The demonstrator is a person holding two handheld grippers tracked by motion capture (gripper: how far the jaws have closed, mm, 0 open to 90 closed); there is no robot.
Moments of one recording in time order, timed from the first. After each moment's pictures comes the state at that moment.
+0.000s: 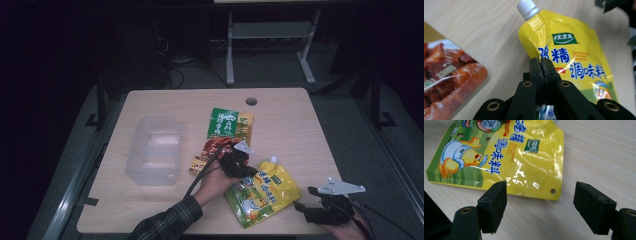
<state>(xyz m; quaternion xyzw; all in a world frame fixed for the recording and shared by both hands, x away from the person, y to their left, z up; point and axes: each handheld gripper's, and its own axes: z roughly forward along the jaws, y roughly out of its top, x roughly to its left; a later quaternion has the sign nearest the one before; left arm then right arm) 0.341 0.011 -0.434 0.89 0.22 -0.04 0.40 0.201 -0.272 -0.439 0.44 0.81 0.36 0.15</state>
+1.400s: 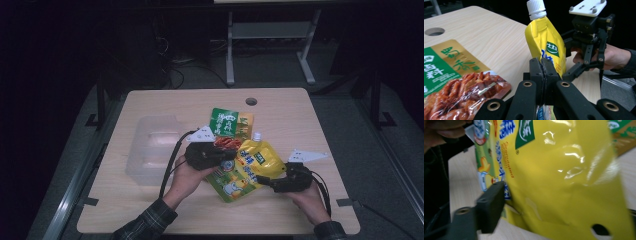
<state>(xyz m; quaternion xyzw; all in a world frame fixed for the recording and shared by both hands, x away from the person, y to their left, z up) 0.320 0.095 -0.366 0.82 0.22 0.02 0.53 0.287 -0.212 -0.443 0.35 0.77 0.53 0.02</state>
